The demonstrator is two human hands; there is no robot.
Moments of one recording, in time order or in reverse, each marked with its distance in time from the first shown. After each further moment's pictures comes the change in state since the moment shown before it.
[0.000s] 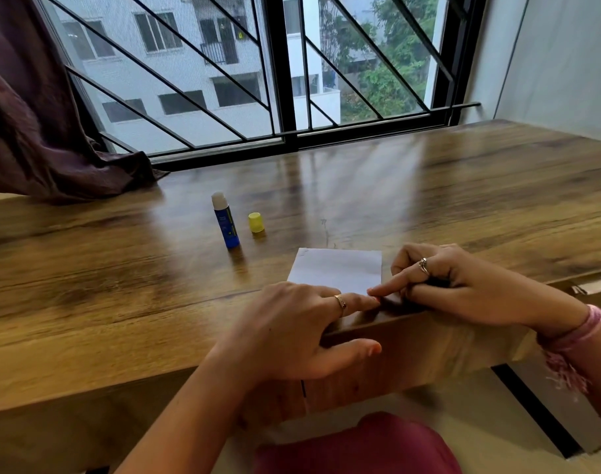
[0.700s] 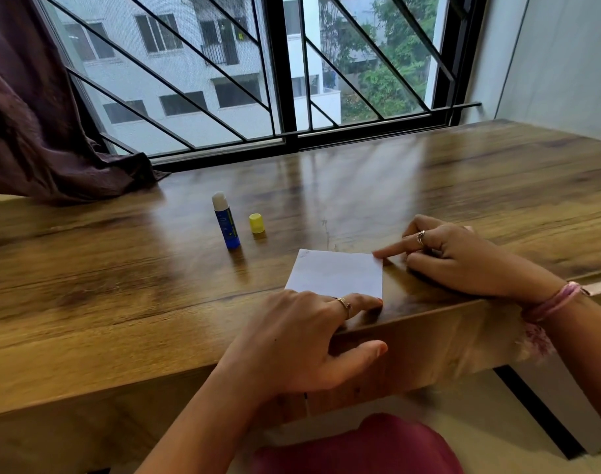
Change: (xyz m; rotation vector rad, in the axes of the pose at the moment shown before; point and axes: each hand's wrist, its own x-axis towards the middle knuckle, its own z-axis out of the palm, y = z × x) left_hand -0.002 0.011 0.002 0.053 0.075 -0.071; right_hand 0.021 0.011 -0.013 -0.259 0.189 0.186
